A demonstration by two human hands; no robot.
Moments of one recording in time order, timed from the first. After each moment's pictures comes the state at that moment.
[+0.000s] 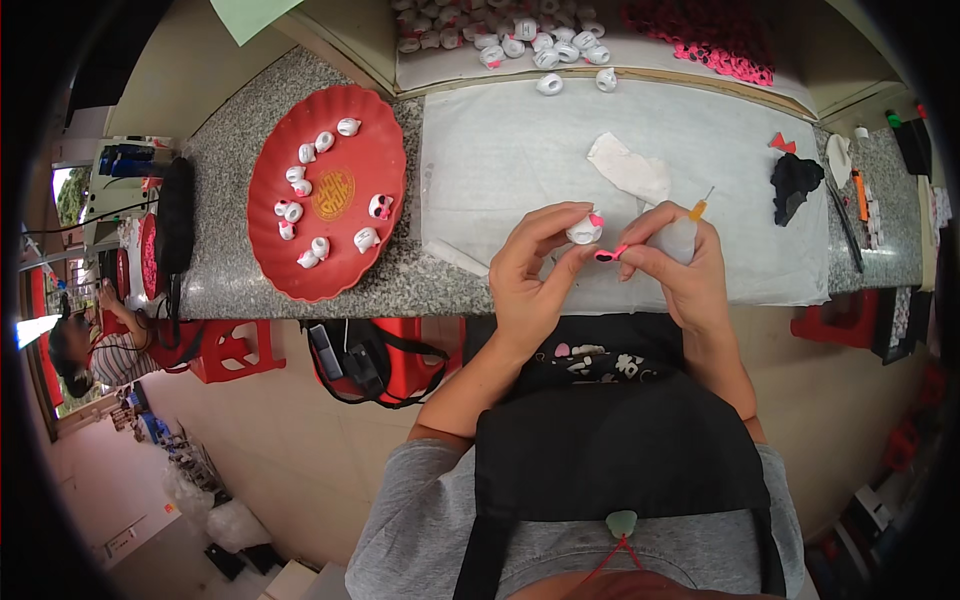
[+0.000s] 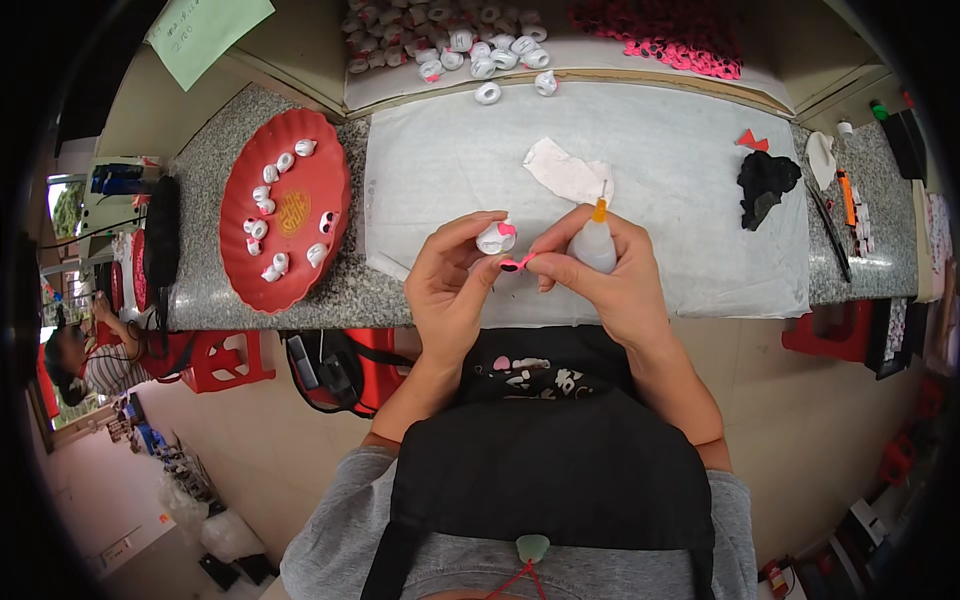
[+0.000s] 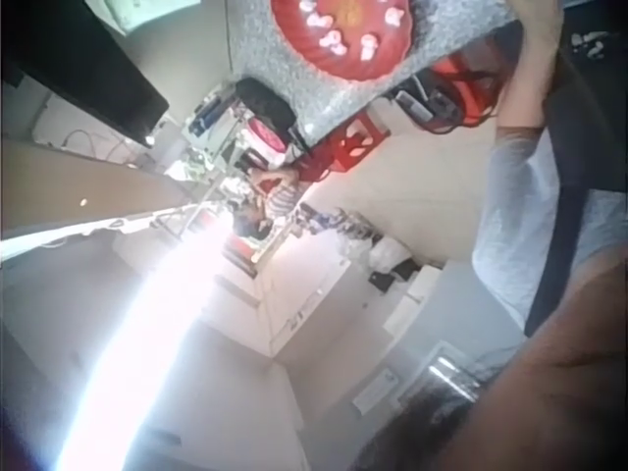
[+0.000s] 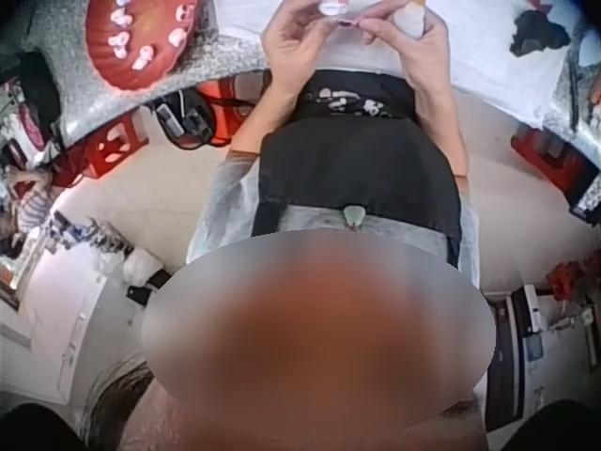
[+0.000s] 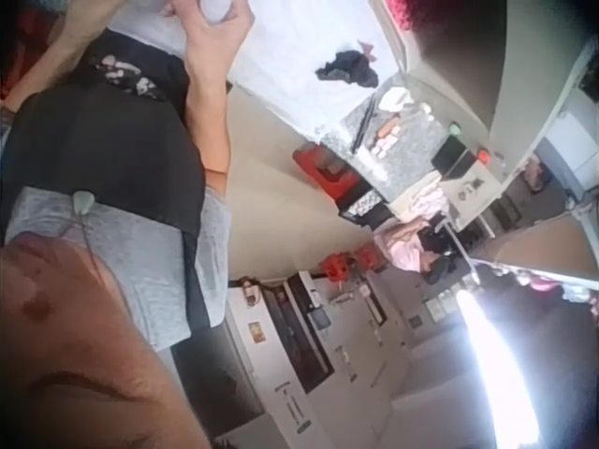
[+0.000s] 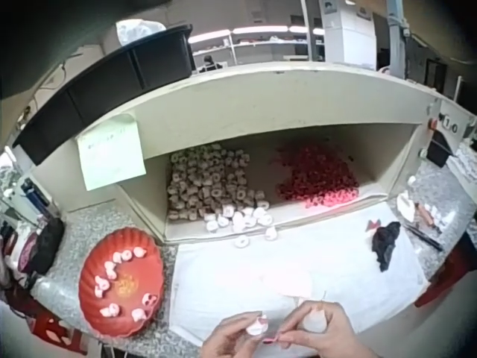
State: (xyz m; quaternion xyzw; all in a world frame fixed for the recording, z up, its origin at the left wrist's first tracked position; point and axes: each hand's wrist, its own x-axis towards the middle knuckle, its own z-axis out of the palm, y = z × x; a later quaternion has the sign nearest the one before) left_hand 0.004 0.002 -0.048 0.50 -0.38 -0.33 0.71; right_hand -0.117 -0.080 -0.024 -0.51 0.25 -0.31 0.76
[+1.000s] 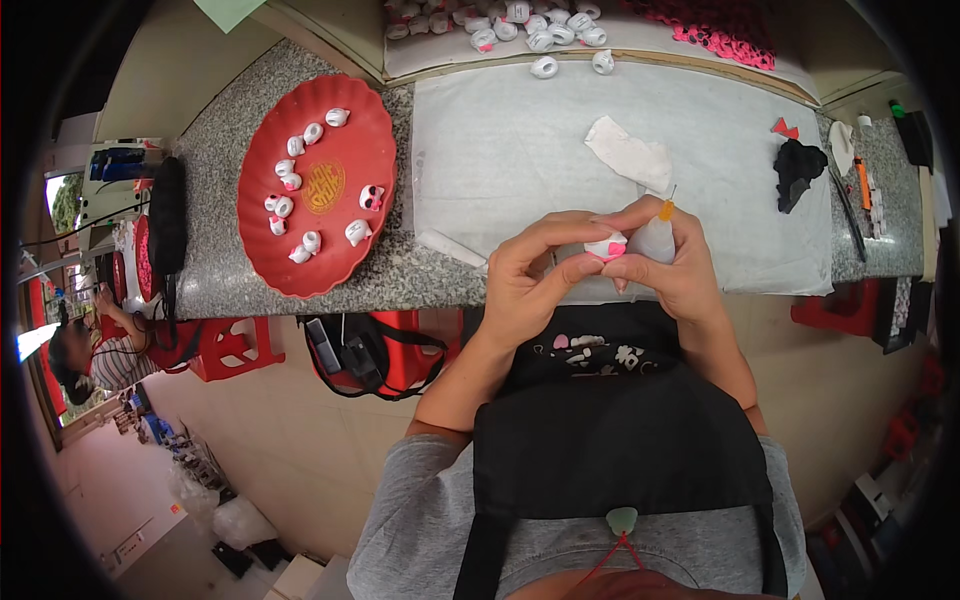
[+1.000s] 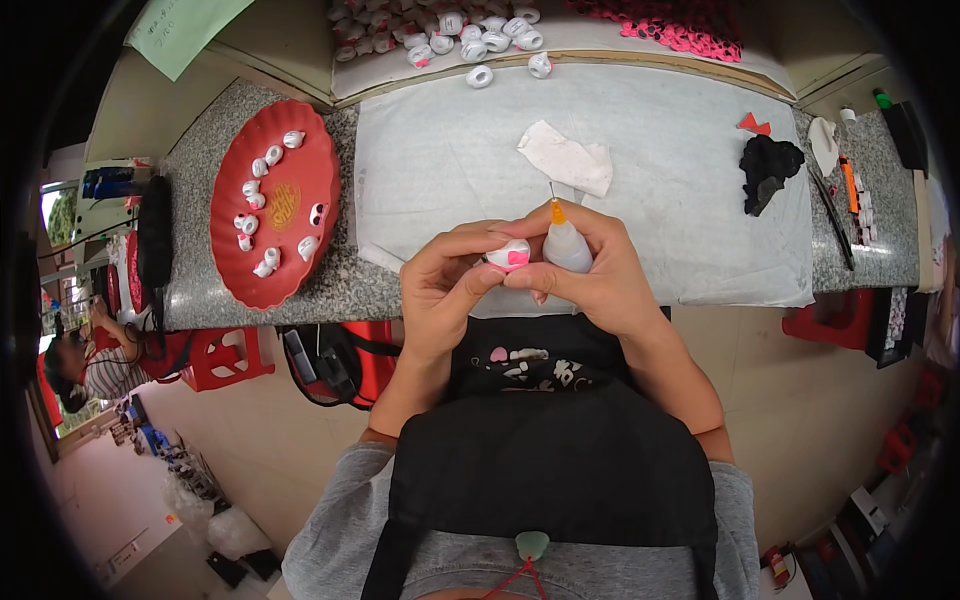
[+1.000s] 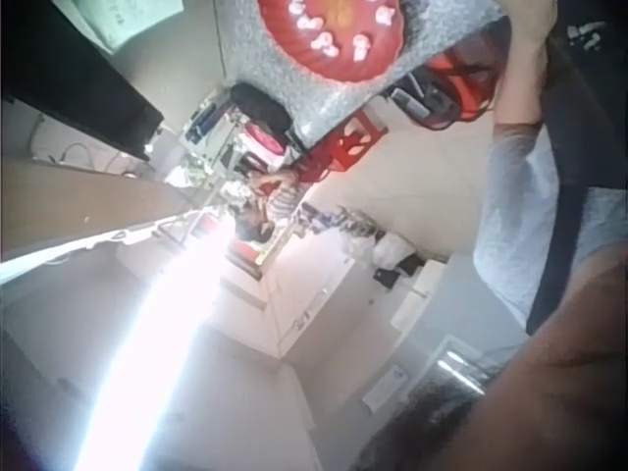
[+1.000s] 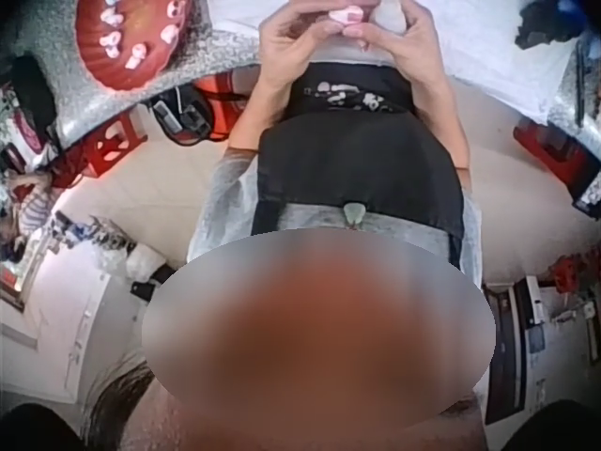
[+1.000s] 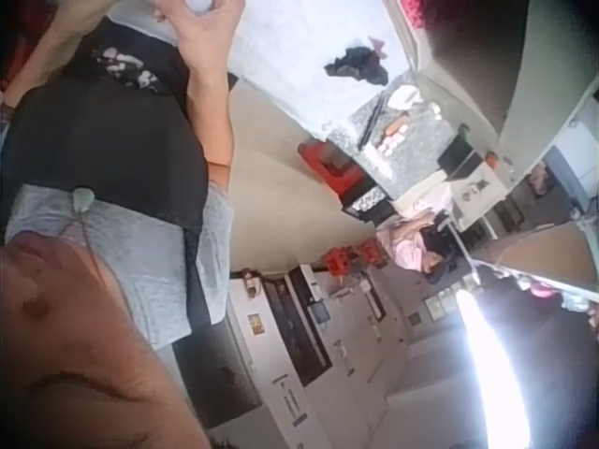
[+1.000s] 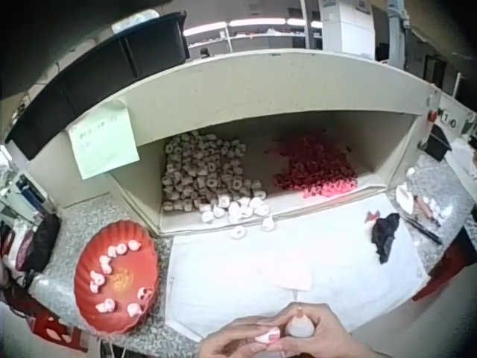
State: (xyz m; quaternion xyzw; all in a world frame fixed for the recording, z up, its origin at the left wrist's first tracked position) left_hand 0.014 0.007 -0.049 0.40 -0.43 -0.43 0.68; right_hand -0.114 -0.076 -0.028 -0.52 0.22 -0.25 0.78
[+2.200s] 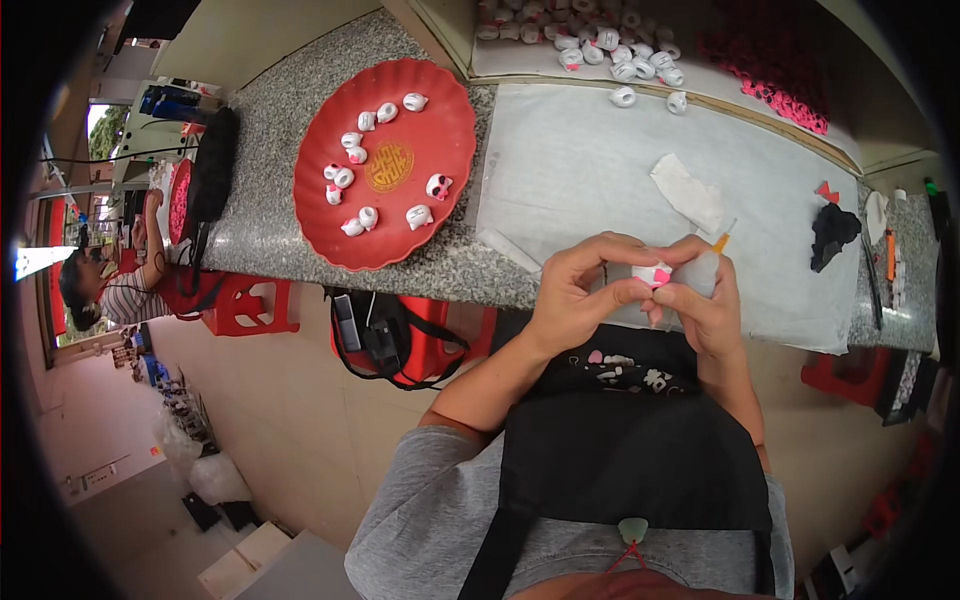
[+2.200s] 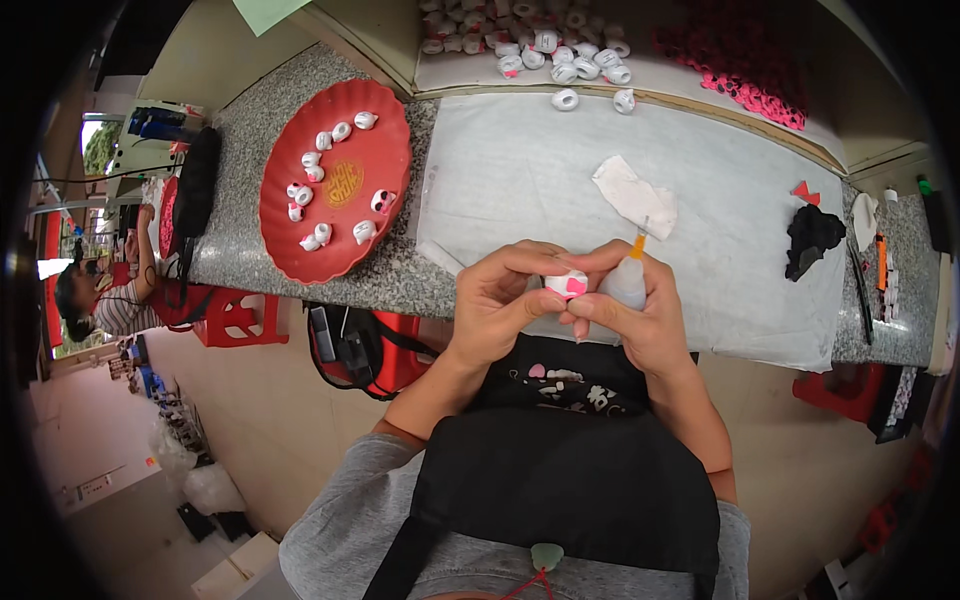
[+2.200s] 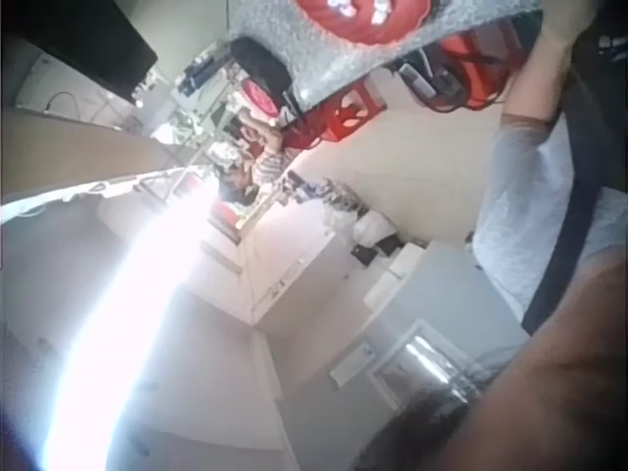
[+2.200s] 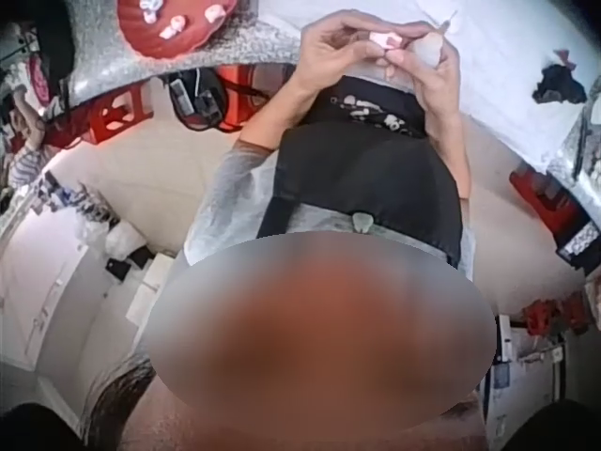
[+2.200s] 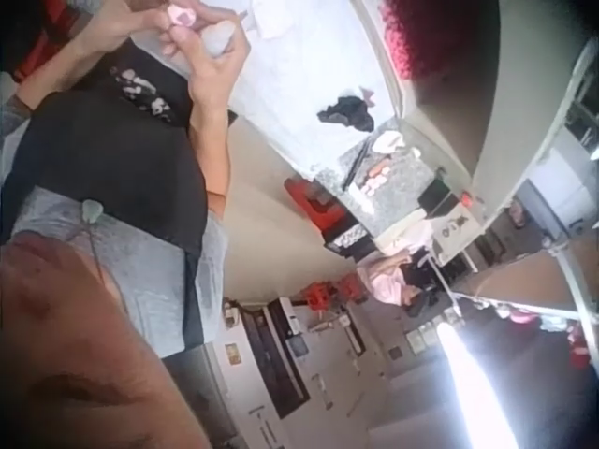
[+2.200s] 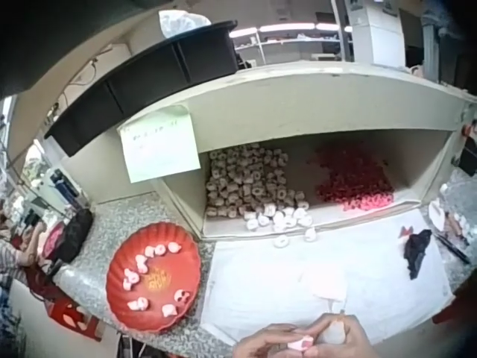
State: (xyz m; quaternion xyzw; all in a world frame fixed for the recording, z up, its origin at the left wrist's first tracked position) left_hand 0.016 0.012 -0.045 0.38 -0.39 -0.45 0.71; right_hand -0.107 -0.070 -0.032 -0.47 0.19 -0.25 0.83
